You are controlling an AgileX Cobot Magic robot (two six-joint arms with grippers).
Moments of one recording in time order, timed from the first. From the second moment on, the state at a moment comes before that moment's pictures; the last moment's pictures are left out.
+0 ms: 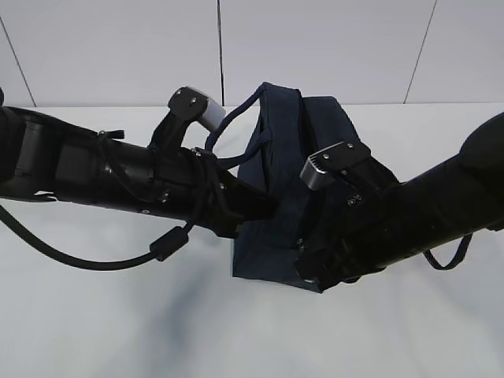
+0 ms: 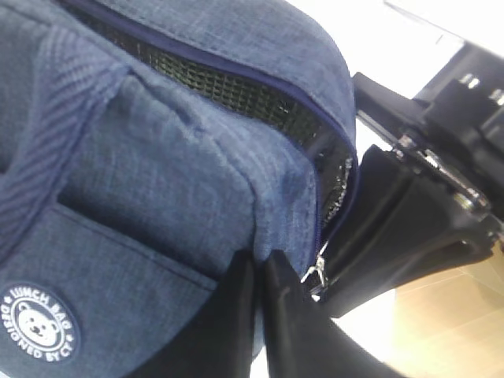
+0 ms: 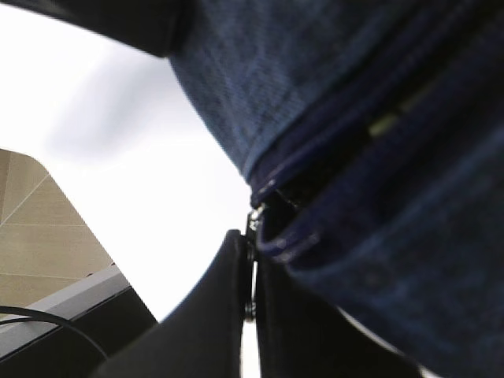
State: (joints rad) left arm -0.53 1.80 -0.93 -1.79 0.63 1.89; right arm 0.43 1.66 -0.82 1.05 0.55 -1.20
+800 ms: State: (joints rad) left arm -0.53 1.80 -0.93 -1.79 0.63 1.89; right arm 0.43 1.59 -0.82 0.98 0.55 -1.14
